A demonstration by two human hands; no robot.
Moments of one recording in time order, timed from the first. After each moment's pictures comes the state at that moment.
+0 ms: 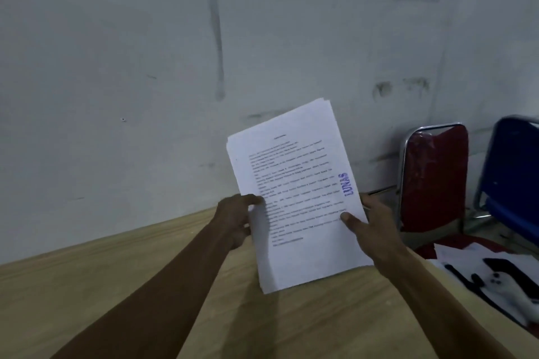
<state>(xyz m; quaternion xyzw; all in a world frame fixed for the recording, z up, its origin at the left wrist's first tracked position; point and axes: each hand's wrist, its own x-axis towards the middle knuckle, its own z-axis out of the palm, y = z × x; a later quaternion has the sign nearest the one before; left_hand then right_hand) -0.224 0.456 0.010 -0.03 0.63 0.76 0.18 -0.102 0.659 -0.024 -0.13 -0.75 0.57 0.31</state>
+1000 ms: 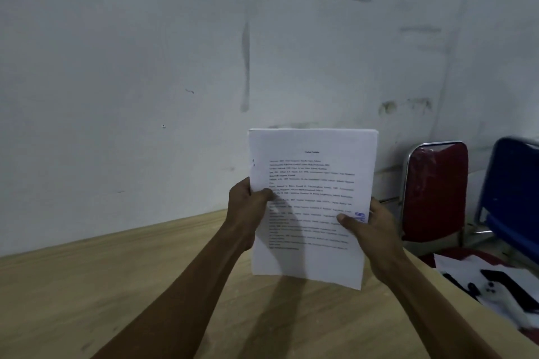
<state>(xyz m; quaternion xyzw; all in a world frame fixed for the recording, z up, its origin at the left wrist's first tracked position) -0.151 0.418 0.058 0.13 0.67 0.73 0.00 -0.065 0.612 0.006 -0.09 -0.68 0.64 0.33</state>
